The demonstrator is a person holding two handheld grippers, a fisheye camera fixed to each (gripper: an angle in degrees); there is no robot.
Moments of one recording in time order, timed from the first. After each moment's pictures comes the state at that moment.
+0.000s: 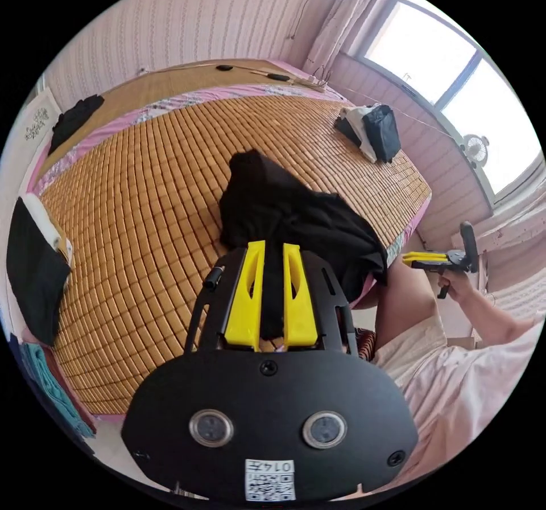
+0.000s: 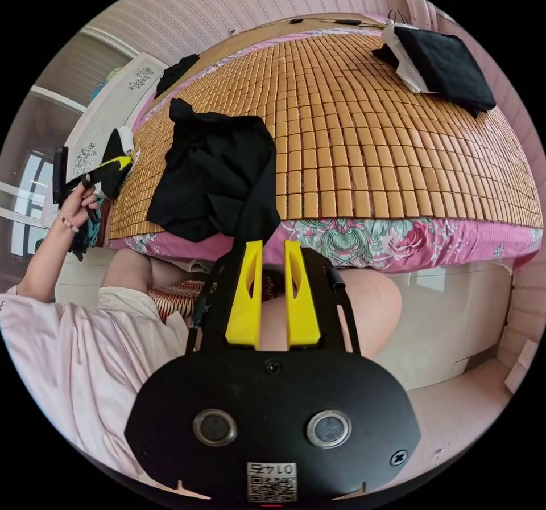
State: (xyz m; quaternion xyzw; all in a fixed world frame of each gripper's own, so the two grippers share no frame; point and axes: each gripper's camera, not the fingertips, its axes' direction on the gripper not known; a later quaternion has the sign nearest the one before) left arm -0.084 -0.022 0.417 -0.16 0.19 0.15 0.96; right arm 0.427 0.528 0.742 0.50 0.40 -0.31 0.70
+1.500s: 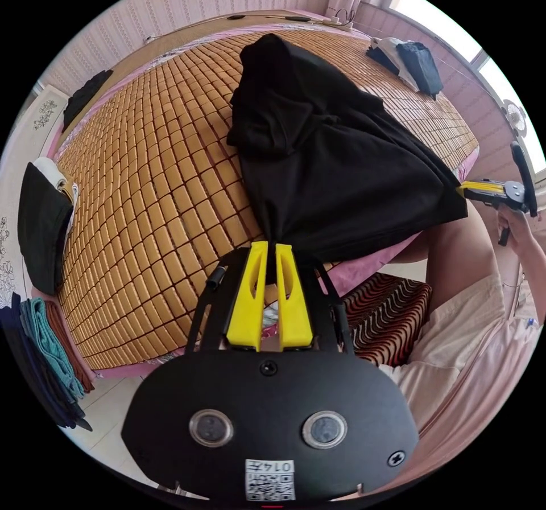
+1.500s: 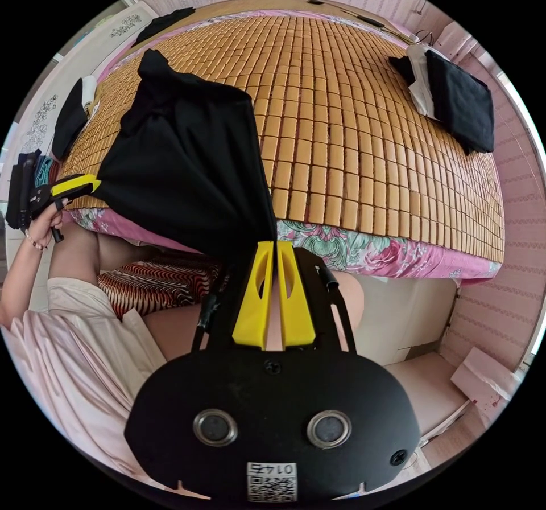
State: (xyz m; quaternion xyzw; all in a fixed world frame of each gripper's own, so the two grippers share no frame) left arm -0.100 0.078 0.408 -0.23 0.06 0.19 0.95; right arm 0.305 0.296 0.747 0.45 0.55 -0.24 0.66
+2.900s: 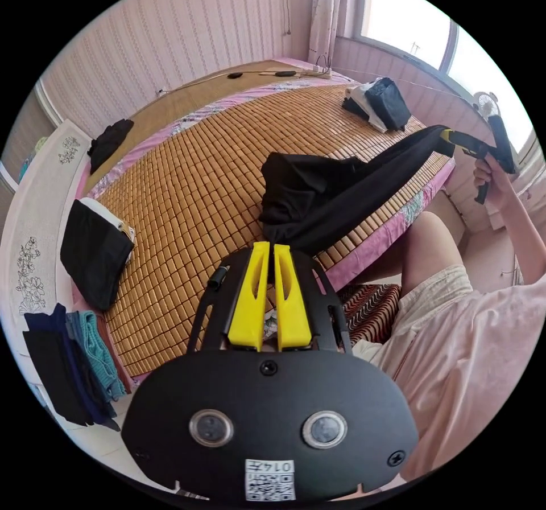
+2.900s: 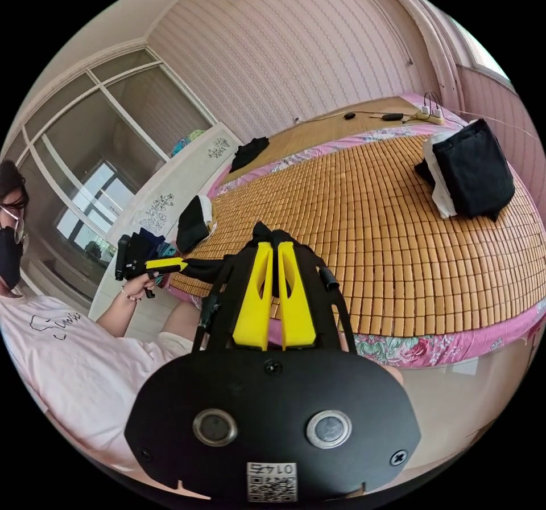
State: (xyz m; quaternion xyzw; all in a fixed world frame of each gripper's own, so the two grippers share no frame) left arm -0.188 0.097 0.119 -0.10 0.07 0.23 0.96; right arm 0.290 0.740 0.664 0.56 0.26 -0.52 0.58
